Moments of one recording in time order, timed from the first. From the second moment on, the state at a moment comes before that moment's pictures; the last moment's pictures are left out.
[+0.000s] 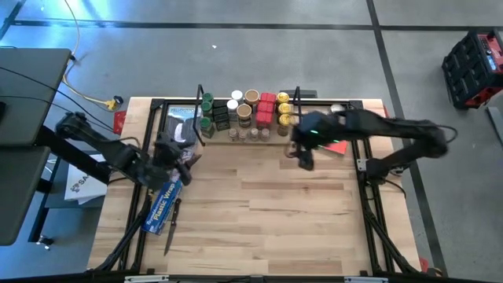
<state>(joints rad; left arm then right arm) -0.53 0.88 0.82 -0.75 -1.05 -0.65 -0.09 1.36 1.37 -0.94 0.05 -0.01</state>
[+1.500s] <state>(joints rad) 0.19 0.00 0.27 -0.21 -0.11 -0.17 0.06 0.07 0.01 0.13 -0.14 0.15</state>
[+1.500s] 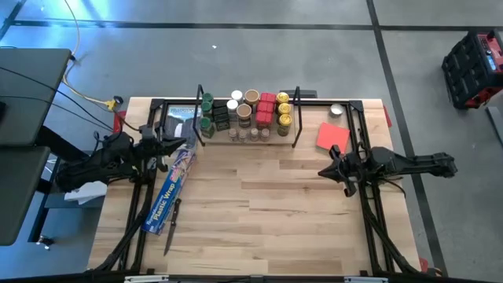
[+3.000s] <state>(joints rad) 0.10 0.13 0.01 0.10 0.00 -0.14 0.06 0.04 0.01 0.13 -0.16 0.03</state>
